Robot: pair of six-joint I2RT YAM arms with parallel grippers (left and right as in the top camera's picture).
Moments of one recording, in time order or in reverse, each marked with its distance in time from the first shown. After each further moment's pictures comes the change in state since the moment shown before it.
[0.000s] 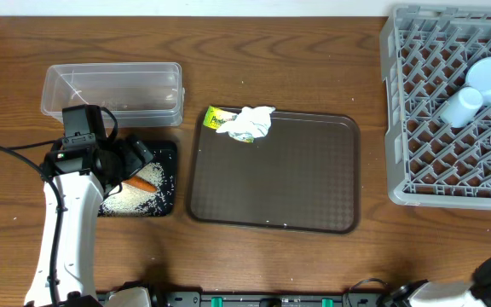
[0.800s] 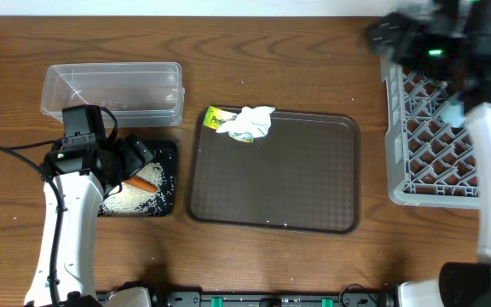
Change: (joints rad) left arm 0.000 0.000 0.000 0.000 0.000 0.000; right arm 0.939 -0.023 0.000 -0.108 0.147 -0.072
